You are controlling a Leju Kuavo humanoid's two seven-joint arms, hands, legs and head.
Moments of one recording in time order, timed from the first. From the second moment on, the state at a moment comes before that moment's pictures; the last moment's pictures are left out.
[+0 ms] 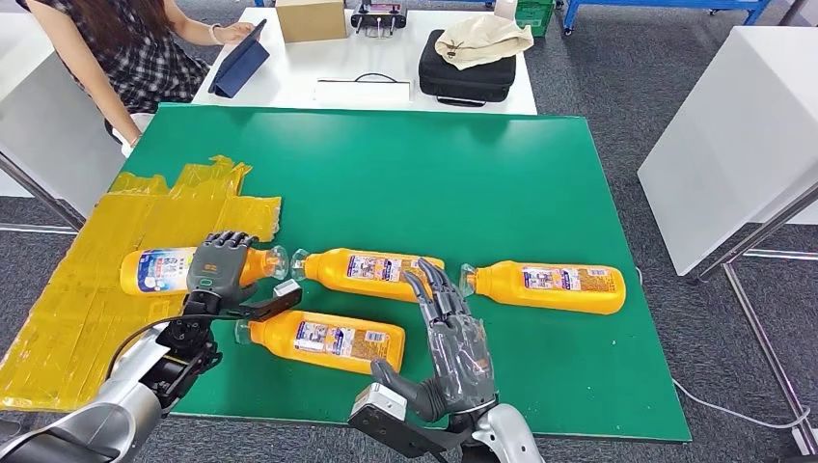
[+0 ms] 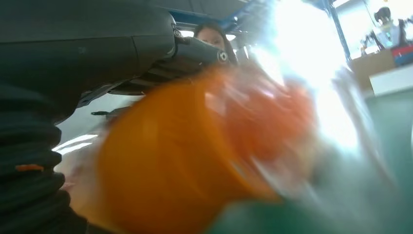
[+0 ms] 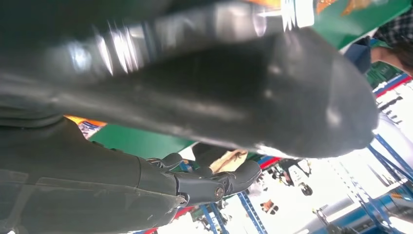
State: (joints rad) left arm -0.54 0.15 -0.30 -0.38 -1.56 0.45 0.10; right arm 0.06 0.08 0.70 -1.59 1.20 -0.21 0.09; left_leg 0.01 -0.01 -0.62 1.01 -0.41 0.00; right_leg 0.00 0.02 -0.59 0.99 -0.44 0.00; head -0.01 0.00
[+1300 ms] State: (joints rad) left arm -0.34 -0.08 0.22 -1.25 -0.43 0.12 -0.53; right arm -0.26 0.33 0.68 -0.94 1.23 -0.14 0.13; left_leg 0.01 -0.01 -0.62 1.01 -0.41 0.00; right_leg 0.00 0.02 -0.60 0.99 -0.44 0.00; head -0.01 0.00
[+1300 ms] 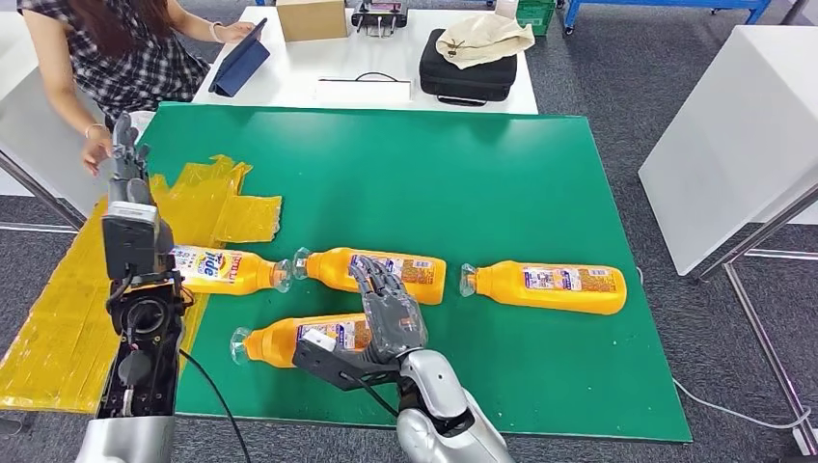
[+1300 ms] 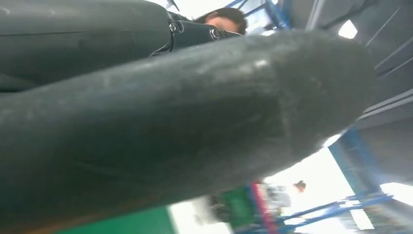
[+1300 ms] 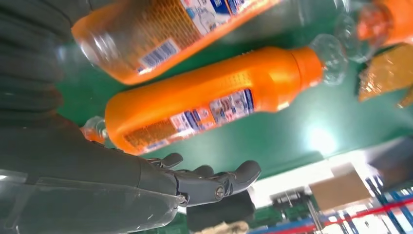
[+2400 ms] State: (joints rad) left arm -0.44 -0.06 0.14 -1.17 -0.22 0.16 -0.62; right arm -0.37 0.36 0.85 -0.62 1.21 0.05 0.27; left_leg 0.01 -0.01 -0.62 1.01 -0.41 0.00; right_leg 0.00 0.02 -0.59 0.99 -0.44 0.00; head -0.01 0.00
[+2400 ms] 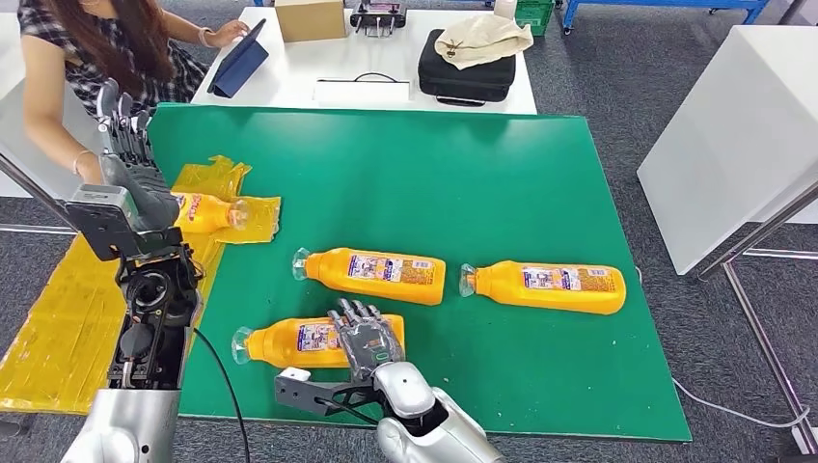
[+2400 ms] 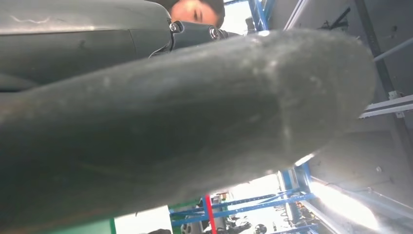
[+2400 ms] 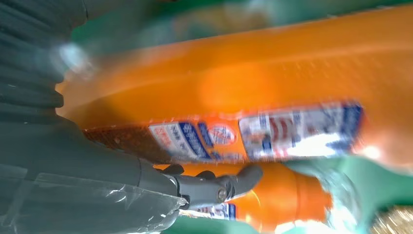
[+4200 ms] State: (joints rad) left arm -0.65 -0.03 0.10 -0.68 0.43 -0.68 -0.24; right arm 0.12 0.15 0.55 -1.90 1.06 -0.35 0.16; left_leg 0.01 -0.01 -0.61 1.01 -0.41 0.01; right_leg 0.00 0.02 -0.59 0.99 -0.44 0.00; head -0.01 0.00
